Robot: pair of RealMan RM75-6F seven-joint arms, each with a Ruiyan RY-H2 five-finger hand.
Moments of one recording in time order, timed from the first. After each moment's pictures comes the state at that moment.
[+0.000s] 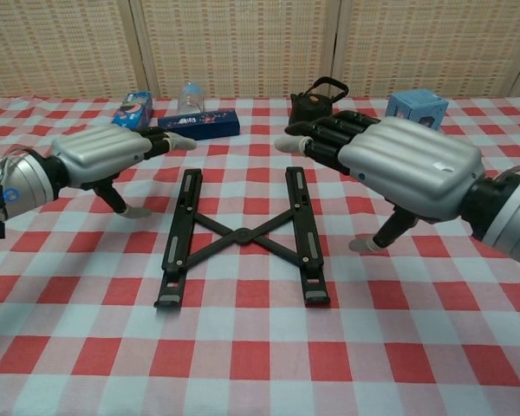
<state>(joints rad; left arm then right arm) -0.79 -1.69 -0.07 -0.91 1.57 1.00 -0.02 0.64 -1.60 0.01 -1.45 -1.60 1.19 -0.47</state>
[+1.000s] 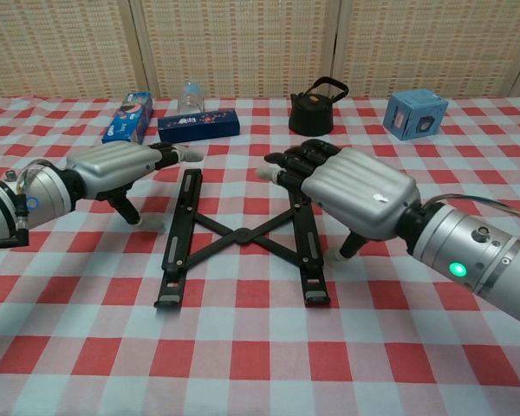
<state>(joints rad) -0.80 -1.74 -0.08 -0.91 1.49 0.94 -0.07 0.69 -1.83 0.06 -1.09 -1.61 1.13 -0.45</state>
